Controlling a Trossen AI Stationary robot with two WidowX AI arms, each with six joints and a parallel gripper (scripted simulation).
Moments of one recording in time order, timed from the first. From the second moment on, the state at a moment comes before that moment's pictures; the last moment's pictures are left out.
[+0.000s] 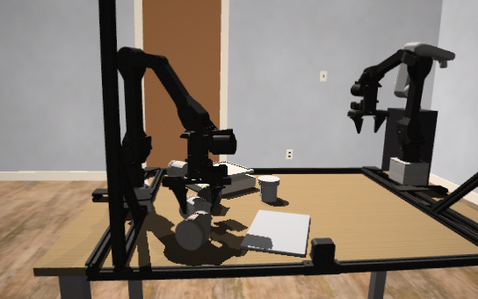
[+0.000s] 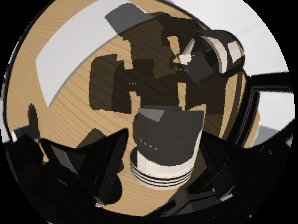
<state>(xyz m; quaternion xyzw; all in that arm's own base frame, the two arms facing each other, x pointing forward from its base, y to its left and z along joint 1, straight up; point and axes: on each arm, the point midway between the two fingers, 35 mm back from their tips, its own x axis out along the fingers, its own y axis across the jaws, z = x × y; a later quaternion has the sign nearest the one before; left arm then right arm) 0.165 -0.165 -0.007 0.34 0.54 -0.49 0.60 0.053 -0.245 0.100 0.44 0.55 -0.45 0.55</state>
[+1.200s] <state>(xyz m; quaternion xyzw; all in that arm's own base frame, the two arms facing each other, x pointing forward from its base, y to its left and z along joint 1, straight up) 0.164 -0.154 0.029 0.34 0.54 -0.49 0.60 0.053 -0.245 0.100 0.44 0.55 -0.45 0.55</state>
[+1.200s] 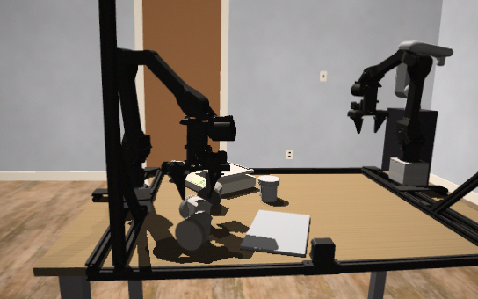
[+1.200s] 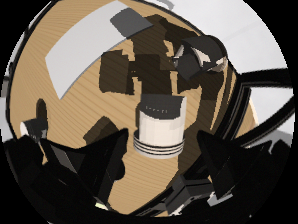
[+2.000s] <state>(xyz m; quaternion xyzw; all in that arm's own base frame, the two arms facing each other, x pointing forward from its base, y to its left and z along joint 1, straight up) 0.167 -0.149 0.081 0.33 0.54 -0.49 0.60 0.053 -0.245 0.100 0.44 0.55 -0.45 0.55</state>
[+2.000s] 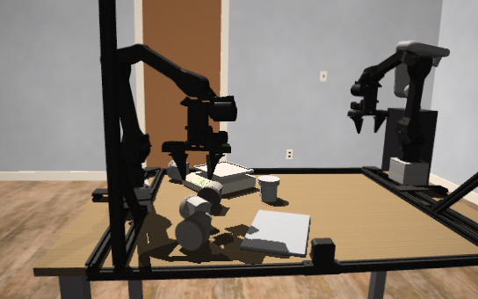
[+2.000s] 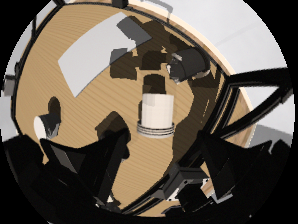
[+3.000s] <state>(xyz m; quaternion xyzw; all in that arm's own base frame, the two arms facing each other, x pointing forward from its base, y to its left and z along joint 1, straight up) 0.167 -0.150 0.131 0.28 0.62 -0.34 0.65 0.053 -0.245 0.100 0.44 0.55 -0.45 0.55</state>
